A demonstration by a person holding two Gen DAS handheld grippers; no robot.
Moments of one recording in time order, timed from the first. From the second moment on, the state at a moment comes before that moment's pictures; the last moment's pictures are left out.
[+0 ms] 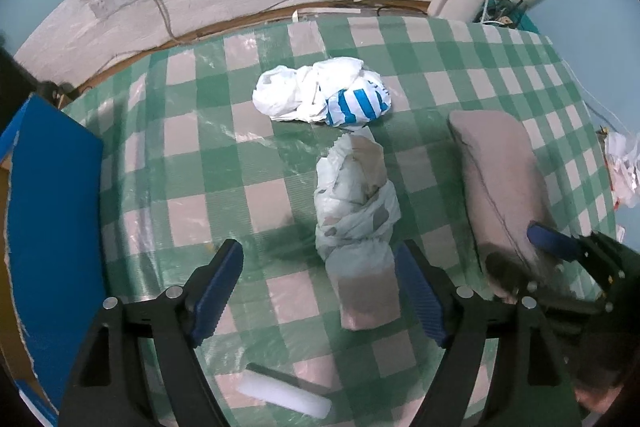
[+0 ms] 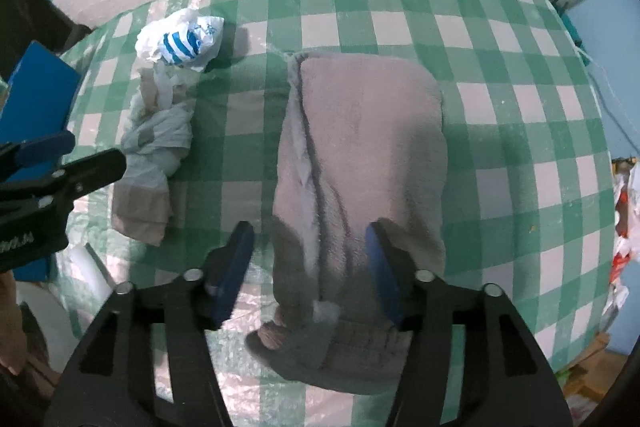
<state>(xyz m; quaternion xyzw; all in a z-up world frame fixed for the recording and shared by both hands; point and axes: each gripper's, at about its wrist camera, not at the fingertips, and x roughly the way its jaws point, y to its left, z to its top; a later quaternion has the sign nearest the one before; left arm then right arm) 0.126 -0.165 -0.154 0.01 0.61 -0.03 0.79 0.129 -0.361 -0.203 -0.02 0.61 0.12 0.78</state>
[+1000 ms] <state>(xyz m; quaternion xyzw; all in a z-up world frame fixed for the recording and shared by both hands) 0.135 -0.189 -0.197 0.01 0.63 -0.04 0.77 0.127 -0.375 -0.213 -0.03 0.60 0.10 0.79</state>
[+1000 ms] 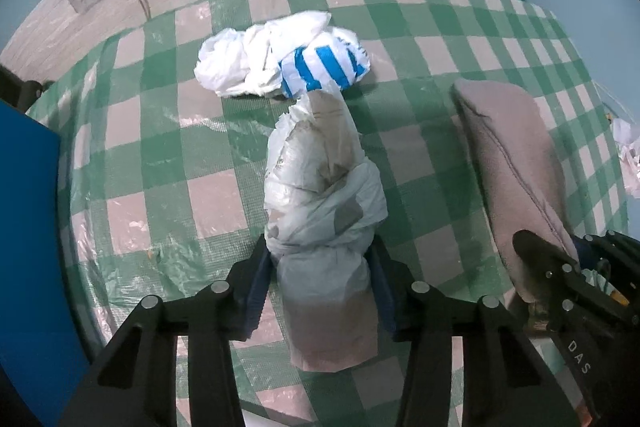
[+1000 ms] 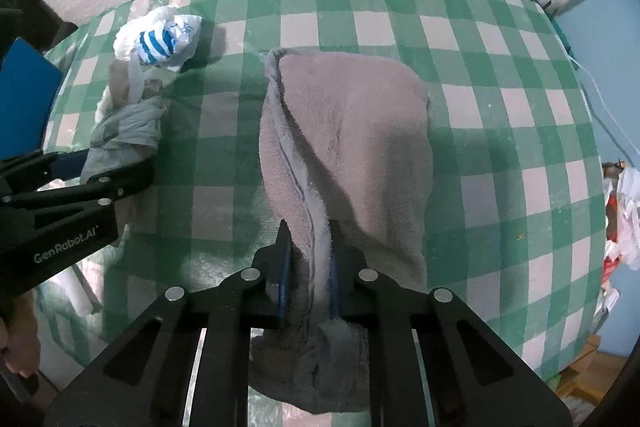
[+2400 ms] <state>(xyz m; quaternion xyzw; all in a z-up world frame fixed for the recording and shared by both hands) 0.069 -0.111 -0.116 0.01 0.57 -0.01 0.82 0.110 -0.332 -0.106 -0.01 0.52 0.17 0.84</state>
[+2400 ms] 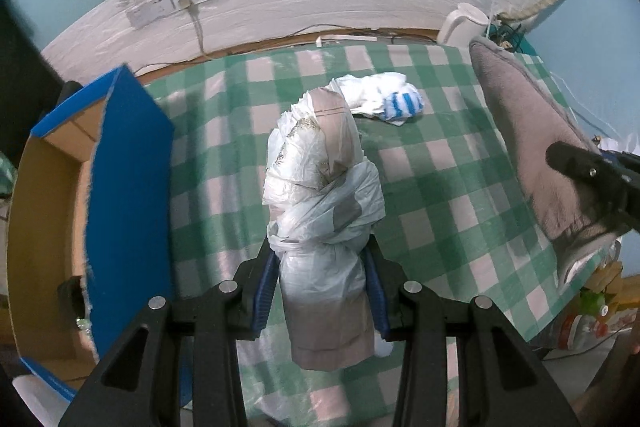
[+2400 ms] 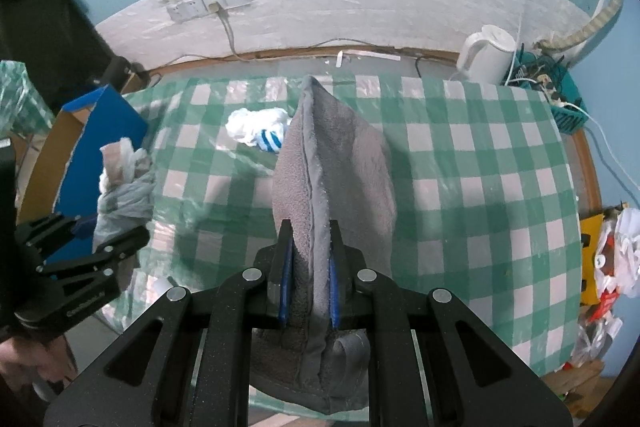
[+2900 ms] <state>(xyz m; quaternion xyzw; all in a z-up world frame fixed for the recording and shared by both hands) 0.041 -0.060 -0.078 -0.02 0.54 0.00 0.84 0.103 -0.281 -0.078 -0.03 0.50 0.20 0.84</state>
